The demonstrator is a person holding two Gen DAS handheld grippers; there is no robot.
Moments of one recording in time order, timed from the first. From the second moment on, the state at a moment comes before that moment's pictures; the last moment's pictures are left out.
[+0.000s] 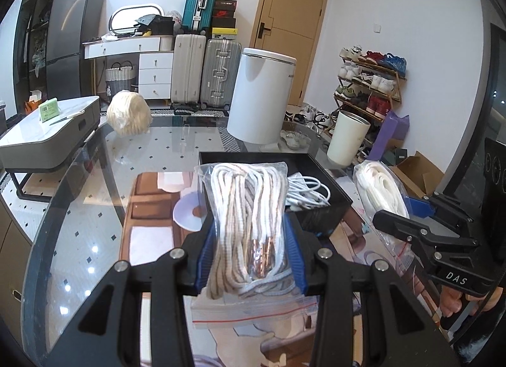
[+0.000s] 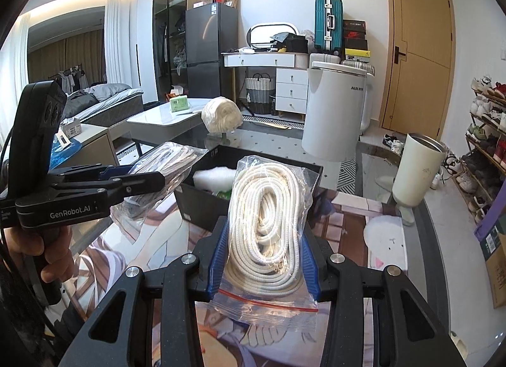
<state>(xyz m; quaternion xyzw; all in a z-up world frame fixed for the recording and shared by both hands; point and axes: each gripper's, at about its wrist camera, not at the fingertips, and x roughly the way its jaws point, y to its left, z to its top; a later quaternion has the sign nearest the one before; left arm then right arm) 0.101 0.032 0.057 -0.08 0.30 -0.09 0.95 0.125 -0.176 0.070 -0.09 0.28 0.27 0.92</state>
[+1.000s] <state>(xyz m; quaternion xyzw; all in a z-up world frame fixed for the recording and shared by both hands) 0.194 0.022 0.060 -0.07 0.28 -0.10 0.95 0.206 -0.139 0.060 -0.09 0.28 0.27 0.92</state>
